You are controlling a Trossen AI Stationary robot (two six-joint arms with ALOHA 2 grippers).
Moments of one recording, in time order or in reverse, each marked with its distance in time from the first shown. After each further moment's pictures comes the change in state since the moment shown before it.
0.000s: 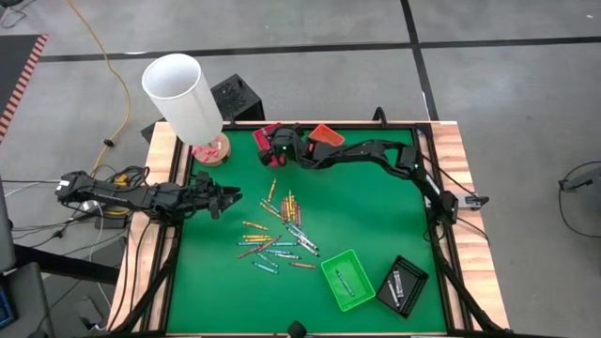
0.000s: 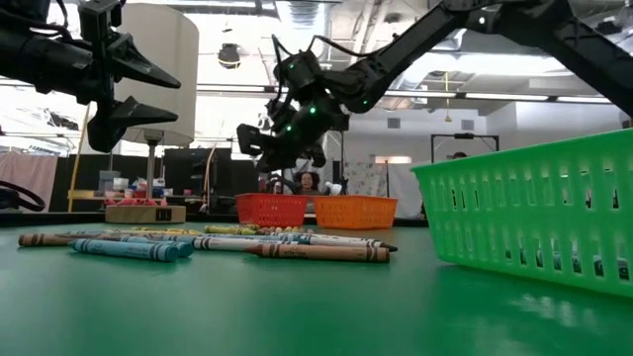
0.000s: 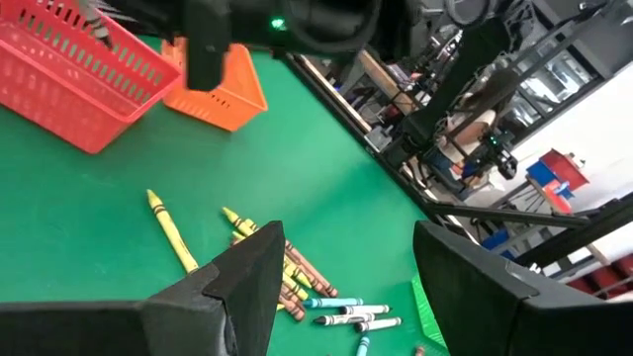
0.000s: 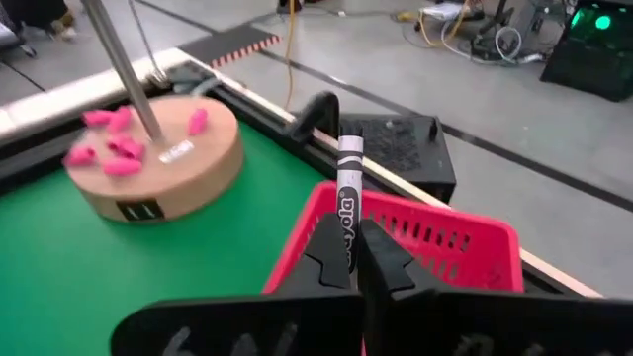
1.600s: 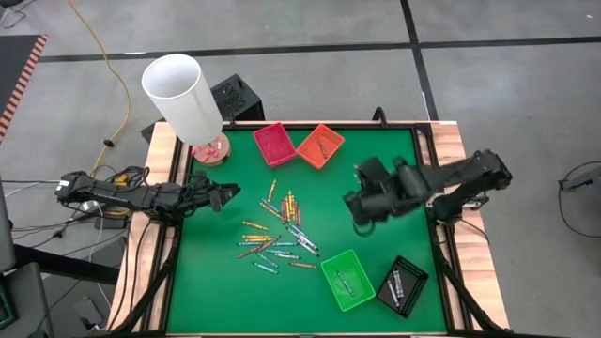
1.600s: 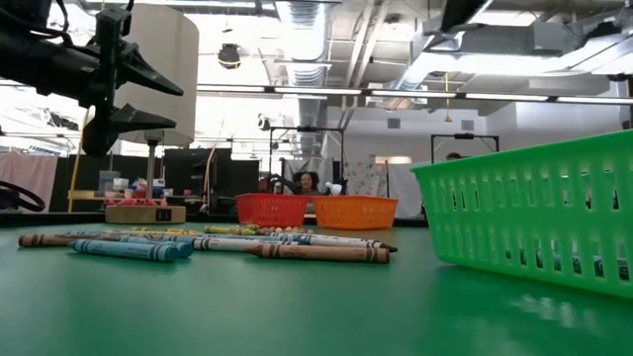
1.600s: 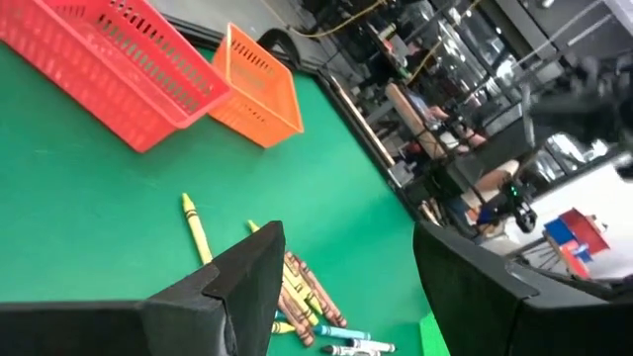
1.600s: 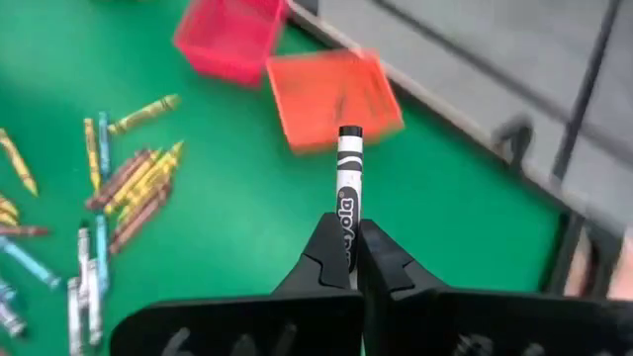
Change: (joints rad) left arm 0.000 0.000 0.000 -0.019 -0.121 -0.124; right arm 0.664 -0.737 -0.007 -1.749 0.350 0.956
